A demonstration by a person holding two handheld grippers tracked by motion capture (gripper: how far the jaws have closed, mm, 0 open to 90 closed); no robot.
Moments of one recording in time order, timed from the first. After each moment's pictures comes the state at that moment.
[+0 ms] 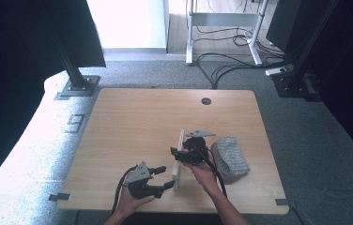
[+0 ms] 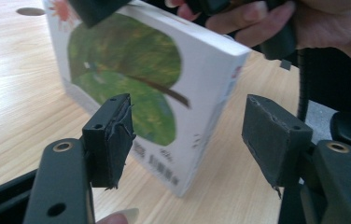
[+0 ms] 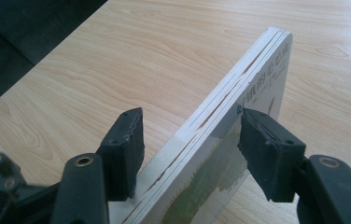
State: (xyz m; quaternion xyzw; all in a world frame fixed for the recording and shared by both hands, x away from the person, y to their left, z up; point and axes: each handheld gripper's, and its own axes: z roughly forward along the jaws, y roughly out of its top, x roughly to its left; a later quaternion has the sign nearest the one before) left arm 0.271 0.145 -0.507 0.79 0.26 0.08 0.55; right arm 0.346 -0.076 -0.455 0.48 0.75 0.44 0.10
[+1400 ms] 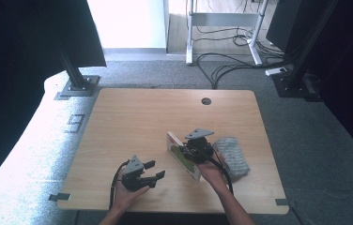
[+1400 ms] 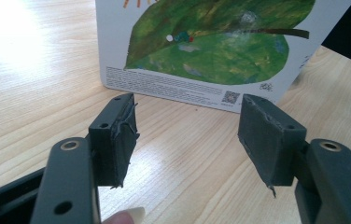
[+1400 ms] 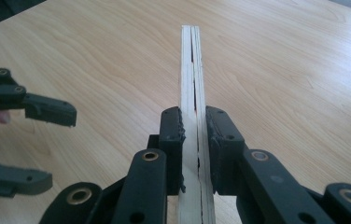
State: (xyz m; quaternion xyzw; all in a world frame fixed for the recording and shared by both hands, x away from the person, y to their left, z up) left arm 0.290 0.164 -0.517 0.79 0.35 0.11 0.50; right arm 0.345 -0.086 -0.441 0.38 0.82 0.40 0.17
